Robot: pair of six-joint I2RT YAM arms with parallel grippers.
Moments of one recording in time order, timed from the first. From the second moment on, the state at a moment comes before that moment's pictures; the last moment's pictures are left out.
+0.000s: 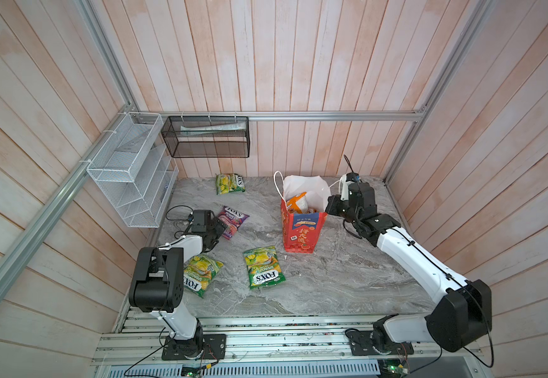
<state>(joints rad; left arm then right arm) -0.02 1.71 0.86 0.01 0.11 -0.92 0.40 1.38 1.15 -0.26 0.05 0.46</state>
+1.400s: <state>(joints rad) -0.06 1.35 0.80 0.17 0.34 -0.98 0.40 1.38 1.14 -0.24 0.05 0.46</state>
